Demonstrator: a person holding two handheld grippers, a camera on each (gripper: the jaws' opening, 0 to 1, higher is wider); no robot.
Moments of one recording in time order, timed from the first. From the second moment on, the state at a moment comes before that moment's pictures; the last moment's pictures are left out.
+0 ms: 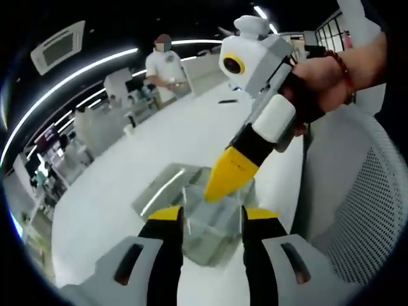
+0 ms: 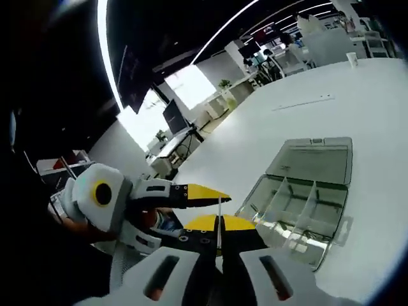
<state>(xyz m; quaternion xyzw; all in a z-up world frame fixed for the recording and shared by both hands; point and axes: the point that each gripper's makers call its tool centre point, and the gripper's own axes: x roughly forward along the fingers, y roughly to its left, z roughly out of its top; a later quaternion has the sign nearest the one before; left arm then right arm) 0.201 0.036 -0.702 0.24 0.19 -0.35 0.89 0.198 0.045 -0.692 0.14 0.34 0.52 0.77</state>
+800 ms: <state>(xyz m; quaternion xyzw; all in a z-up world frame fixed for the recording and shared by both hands) 0.201 0.042 -0.706 0.26 0.19 -0.34 0.89 0.196 0.042 -0.694 0.06 0.32 0.55 0.77</state>
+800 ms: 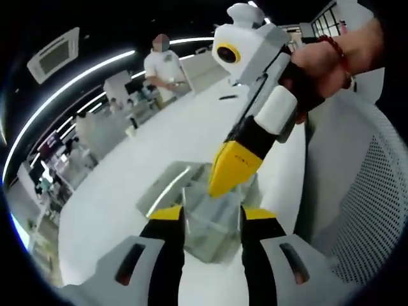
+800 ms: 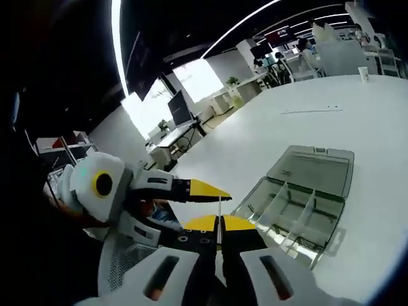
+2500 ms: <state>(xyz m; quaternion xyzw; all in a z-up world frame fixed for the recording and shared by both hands) 0.198 0.090 -0.712 0.05 0.24 -0.25 0.94 0.244 0.061 -0.689 -0.15 0.26 0.62 0.72</state>
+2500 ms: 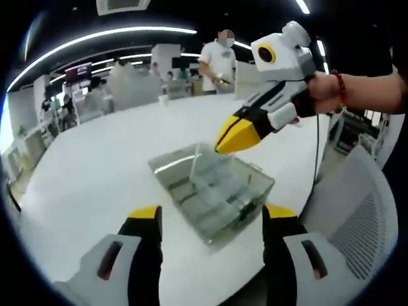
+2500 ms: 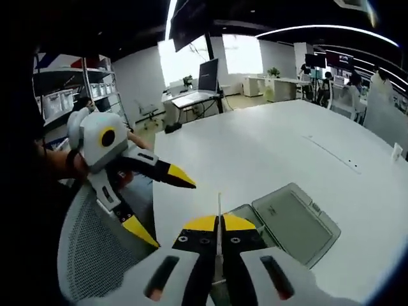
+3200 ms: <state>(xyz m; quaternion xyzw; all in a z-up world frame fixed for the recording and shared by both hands) 0.198 0.082 -0.710 0.02 0.23 -0.25 0.94 0.247 0.072 -0.700 -0.19 0.24 0.65 0.69</state>
